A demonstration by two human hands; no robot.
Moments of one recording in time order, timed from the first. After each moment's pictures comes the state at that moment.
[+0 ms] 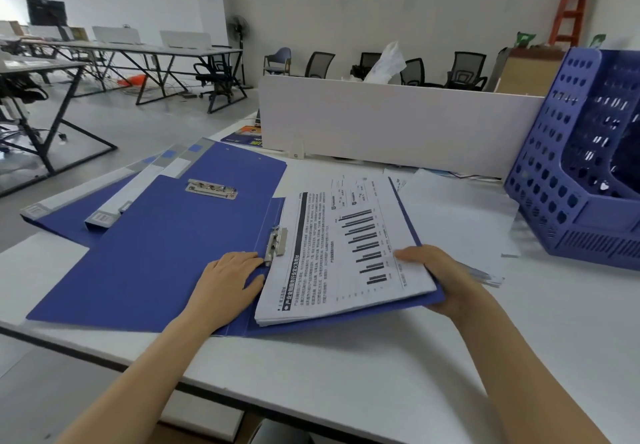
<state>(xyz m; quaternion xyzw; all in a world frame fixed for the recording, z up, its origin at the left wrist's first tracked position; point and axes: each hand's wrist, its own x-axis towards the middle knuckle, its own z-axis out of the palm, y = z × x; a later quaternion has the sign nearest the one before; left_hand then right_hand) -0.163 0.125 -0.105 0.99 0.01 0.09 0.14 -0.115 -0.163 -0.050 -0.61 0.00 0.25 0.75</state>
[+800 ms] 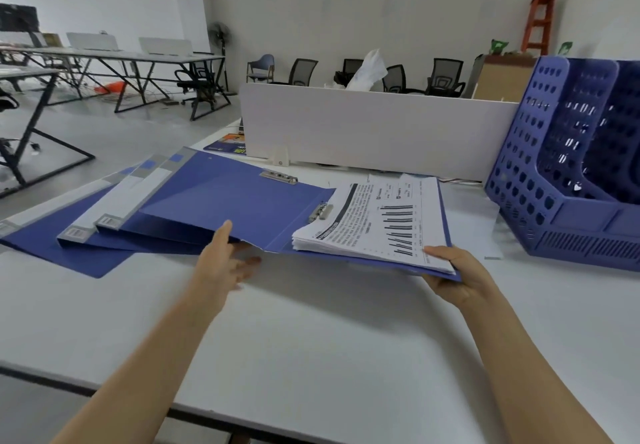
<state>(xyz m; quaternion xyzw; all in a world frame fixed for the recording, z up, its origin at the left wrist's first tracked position) -0.133 0.100 -0.064 0.61 0.20 0.07 0.76 -0.096 -0.202 -0.052 -0.47 0.05 0.14 0.87</state>
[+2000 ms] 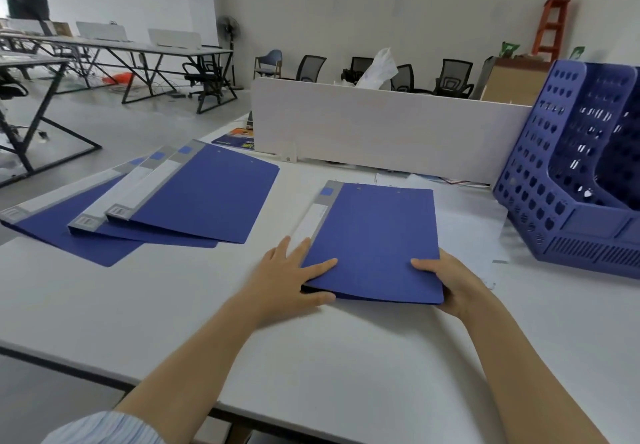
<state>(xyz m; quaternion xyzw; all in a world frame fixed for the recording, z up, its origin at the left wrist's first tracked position) -0.130 0.064 -0.090 0.99 -0.12 -0.05 0.08 -0.094 -0.188 -0.066 -0.65 0.06 0.16 0.74</state>
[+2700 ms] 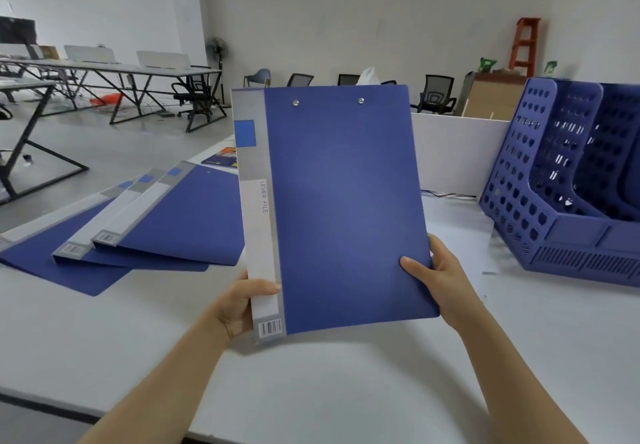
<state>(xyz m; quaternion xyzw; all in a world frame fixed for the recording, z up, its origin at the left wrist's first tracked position) -0.142 0.087 -0.076 0.54 -0.01 -0.12 0.83 -0.107 -0.180 -0.048 -0.74 -0.09 -0.03 0.67</state>
